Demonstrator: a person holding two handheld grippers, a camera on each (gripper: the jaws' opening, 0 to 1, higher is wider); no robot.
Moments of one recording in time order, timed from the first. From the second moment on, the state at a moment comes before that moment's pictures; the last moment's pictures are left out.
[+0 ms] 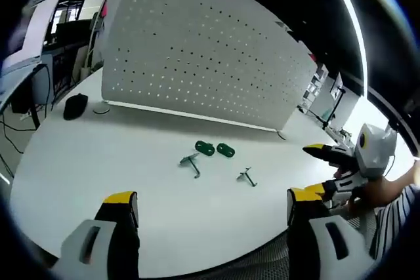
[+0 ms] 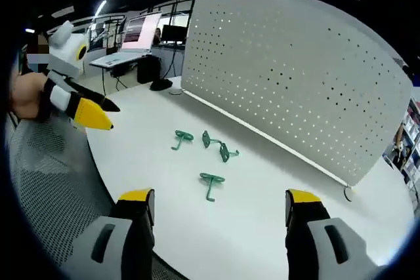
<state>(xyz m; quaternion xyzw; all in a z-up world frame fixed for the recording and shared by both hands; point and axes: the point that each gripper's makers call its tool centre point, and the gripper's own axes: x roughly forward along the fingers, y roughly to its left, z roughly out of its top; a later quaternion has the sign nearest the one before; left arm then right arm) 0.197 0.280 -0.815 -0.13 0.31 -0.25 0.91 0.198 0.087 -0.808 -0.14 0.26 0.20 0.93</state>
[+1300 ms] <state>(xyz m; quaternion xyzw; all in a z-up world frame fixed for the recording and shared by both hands) 0.186 0.272 -0.826 -0.09 0.34 -0.26 0.90 0.201 0.080 -0.797 -0.12 0.24 0.18 0.95</state>
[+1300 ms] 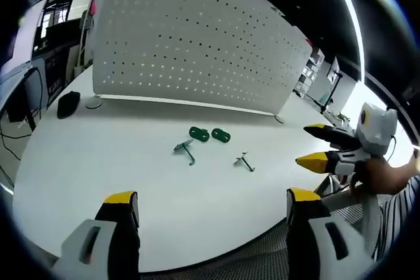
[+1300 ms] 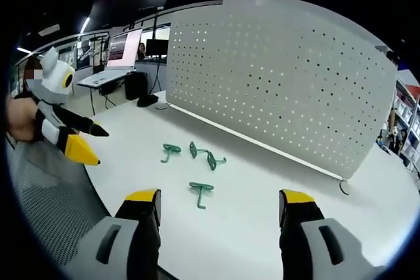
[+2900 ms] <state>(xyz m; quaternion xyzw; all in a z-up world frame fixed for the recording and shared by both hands) 0.184 0.263 -0.829 -0.07 0.35 -0.28 0.89 0.191 0.100 -0.807 -0.10 0.27 0.23 0.93</state>
